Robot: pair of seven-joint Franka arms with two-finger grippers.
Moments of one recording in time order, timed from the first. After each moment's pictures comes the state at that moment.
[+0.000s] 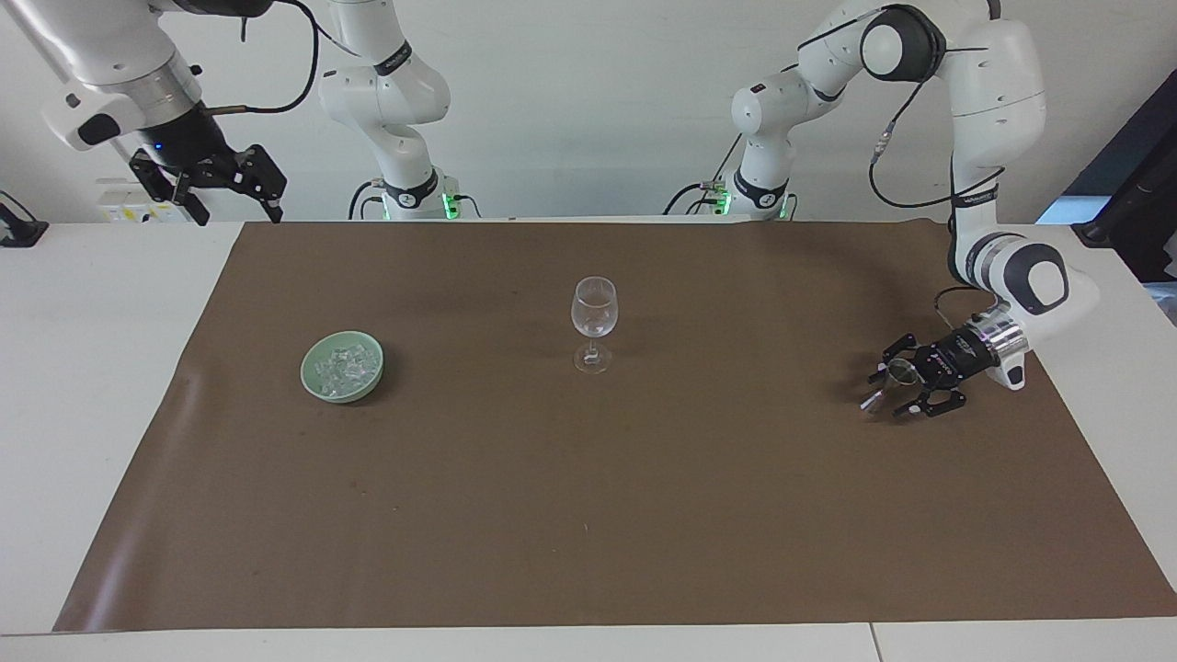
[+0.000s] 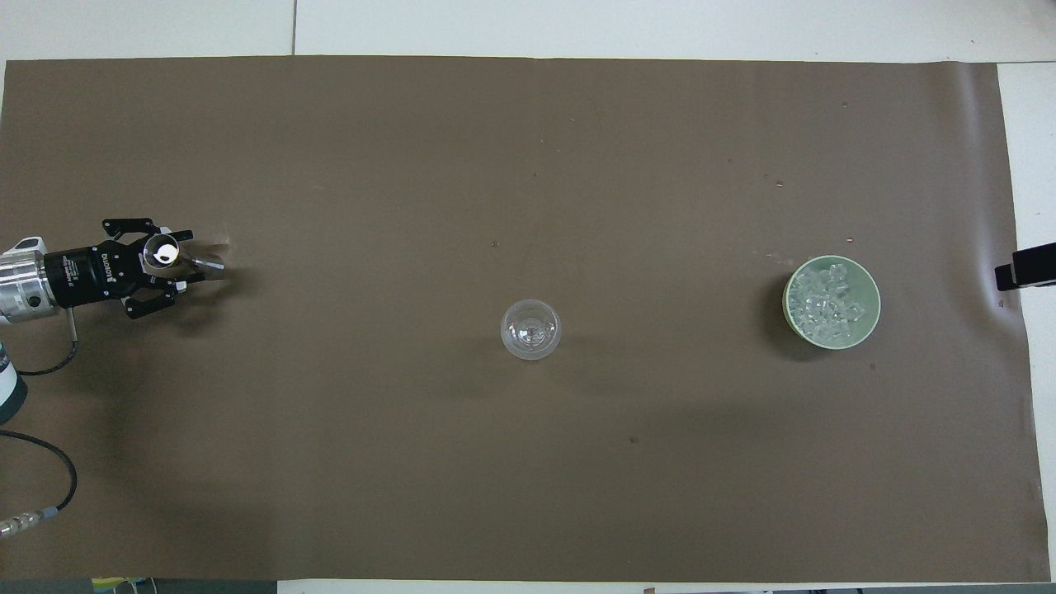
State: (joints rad) left arm 0.36 0.47 0.05 -1.92 -1.16 1.80 -0.74; right arm 0.00 -0.10 -0.11 -1.61 0.01 1.49 -0.10
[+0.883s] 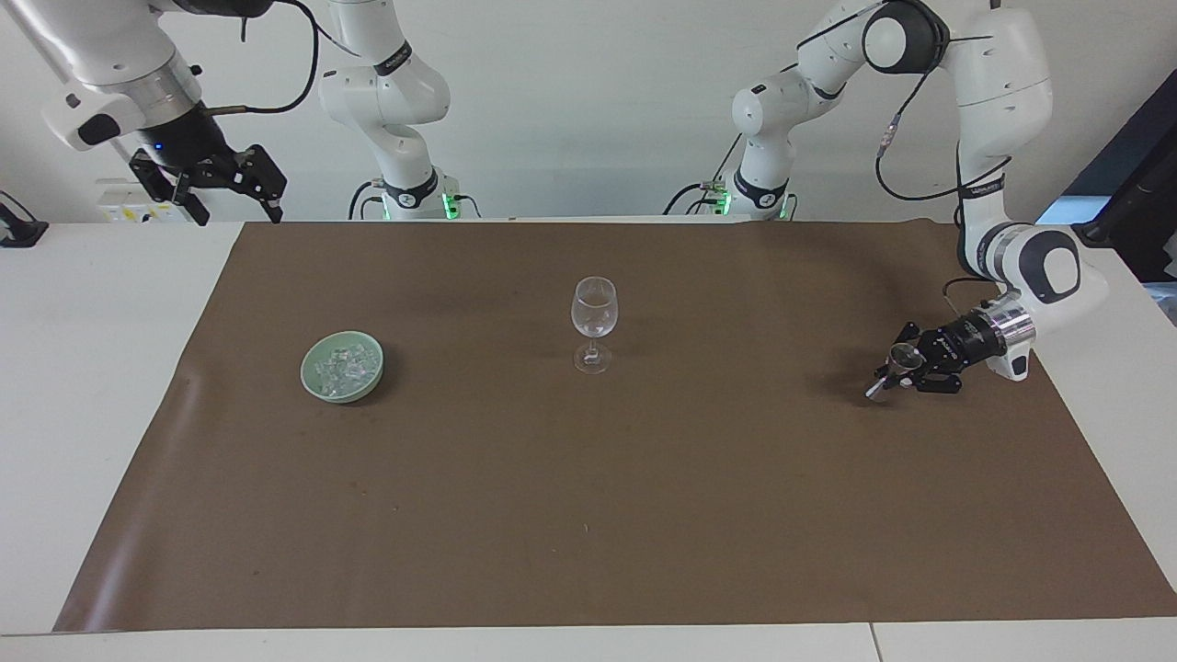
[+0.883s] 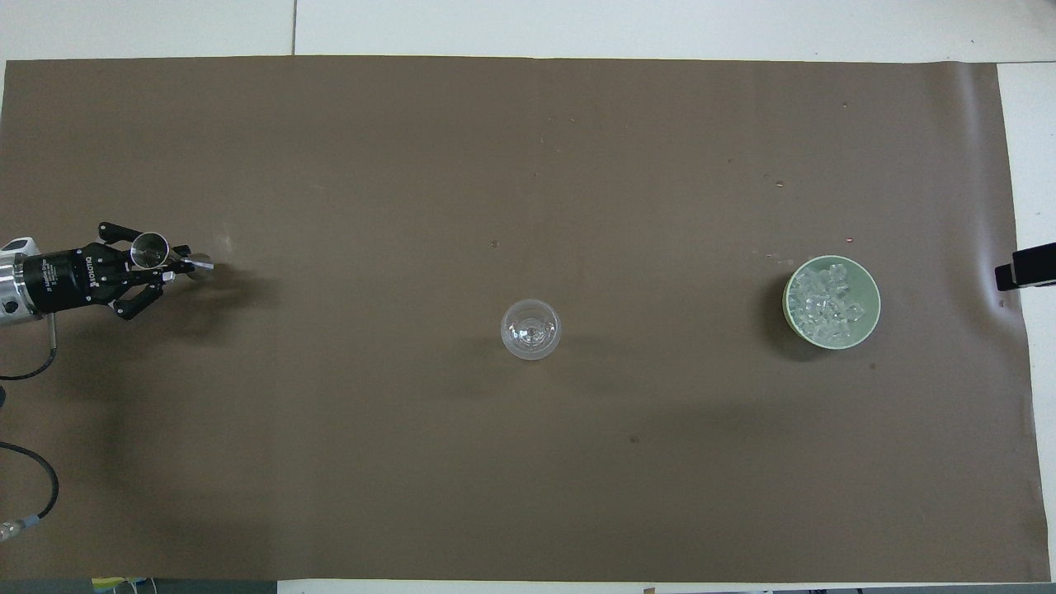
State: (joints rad) left arm 0.39 0.42 0.05 -1.92 -1.18 1.63 -0.76; right arm 0.00 -0.10 -0.11 -1.61 0.01 1.49 -0.10
